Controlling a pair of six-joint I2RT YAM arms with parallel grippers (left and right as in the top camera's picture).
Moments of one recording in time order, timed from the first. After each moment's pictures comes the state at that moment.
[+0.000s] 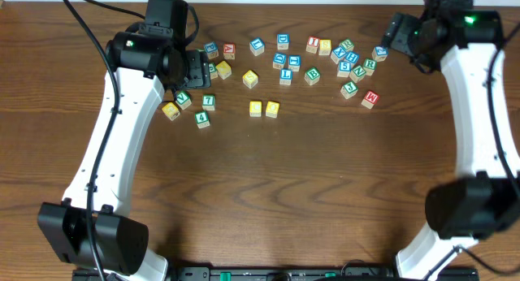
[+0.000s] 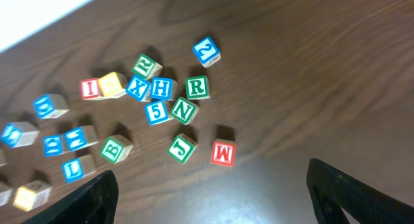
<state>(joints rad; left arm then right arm) -0.19 1.72 1.73 -1.15 -0.08 -0.28 0.01 1.91 1.97 -1.10 0.08 0.43</state>
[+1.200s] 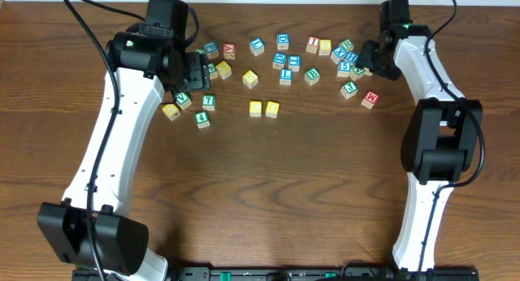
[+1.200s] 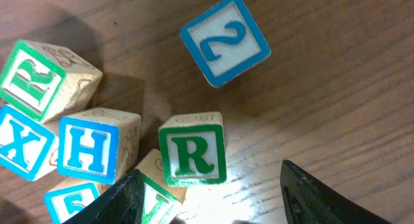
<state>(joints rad) -0.19 1.72 1.73 -1.17 -0.08 -0.28 0.01 2.35 1.97 -0.84 0.06 0.39</state>
